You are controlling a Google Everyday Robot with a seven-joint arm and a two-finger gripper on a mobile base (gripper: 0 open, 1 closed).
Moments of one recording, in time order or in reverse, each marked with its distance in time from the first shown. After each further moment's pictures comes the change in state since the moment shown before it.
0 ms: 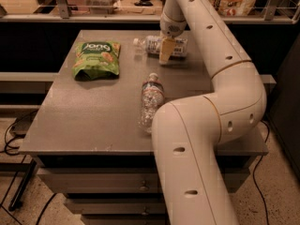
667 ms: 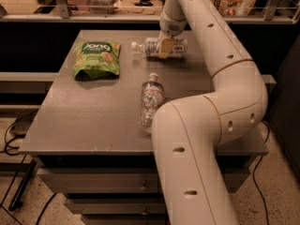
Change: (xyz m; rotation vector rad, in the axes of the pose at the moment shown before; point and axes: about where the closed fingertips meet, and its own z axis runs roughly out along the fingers) arm -0.003 0.001 -0.005 -0.001 -0.009 0.009
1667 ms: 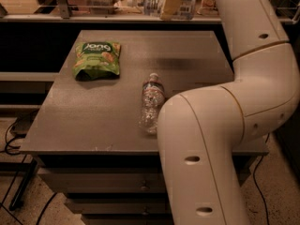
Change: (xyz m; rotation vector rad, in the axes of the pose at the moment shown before) arm -0.036 -0.020 -0.152 0.246 -0.102 -0.050
